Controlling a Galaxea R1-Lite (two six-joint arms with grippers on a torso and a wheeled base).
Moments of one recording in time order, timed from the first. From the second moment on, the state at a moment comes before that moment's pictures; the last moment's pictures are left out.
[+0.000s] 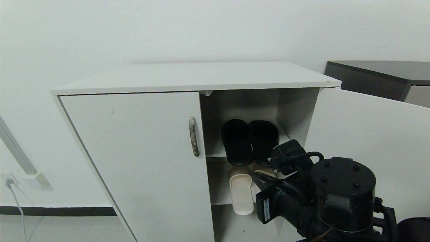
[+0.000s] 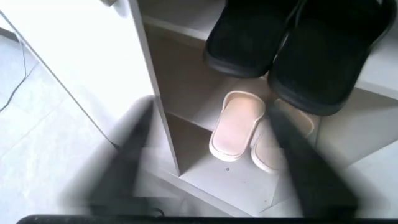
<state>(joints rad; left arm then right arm) 0.00 0.00 0.00 0.00 0.00 -0.01 1.00 1.71 -0.66 -0.80 -0.45 0.16</state>
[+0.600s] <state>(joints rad) 0.00 0.00 0.00 0.00 0.00 -0.01 1.01 1.72 -0.65 -0.80 -0.45 0.15</state>
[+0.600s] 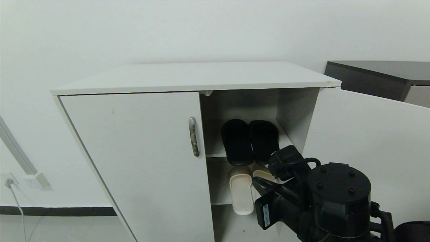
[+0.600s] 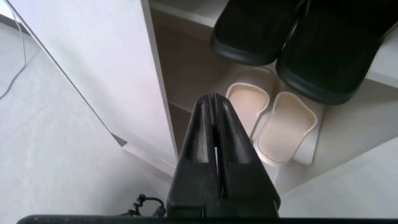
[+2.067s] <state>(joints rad) 0.00 0.00 0.00 0.00 0.00 -0.01 0.99 1.76 -0.62 -0.81 -0.46 0.13</state>
